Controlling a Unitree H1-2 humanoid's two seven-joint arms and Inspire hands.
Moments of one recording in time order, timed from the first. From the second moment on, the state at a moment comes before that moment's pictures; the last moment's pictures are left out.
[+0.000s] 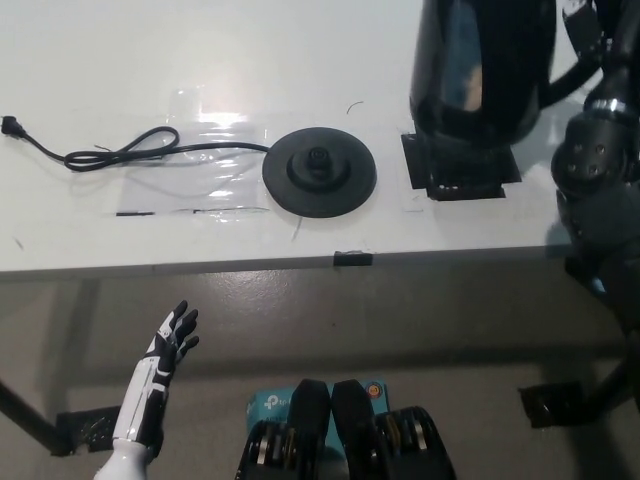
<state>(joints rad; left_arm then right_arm) -0.05 0.12 0.00 0.25 0.02 -0.39 -0.08 -1.10 -0.23 0.06 1.17 -0.34 -0.38 -0.76</state>
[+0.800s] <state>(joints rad) -0.04 0.12 0.00 0.25 0.01 -0.39 -0.08 -0.99 -0.23 0.17 1.32 -0.32 -0.42 -0.64</state>
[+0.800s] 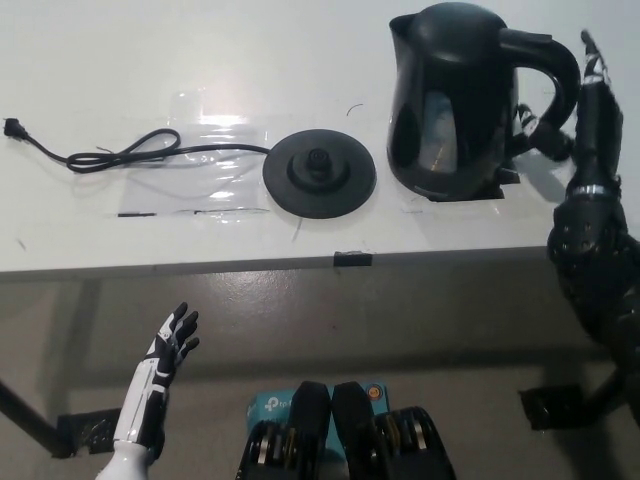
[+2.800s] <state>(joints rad) 0.03 0.12 0.00 0.32 0.08 -0.42 -0.06 -0.05 -0.12 0.30 0.33 -0.18 -0.43 -0.45</state>
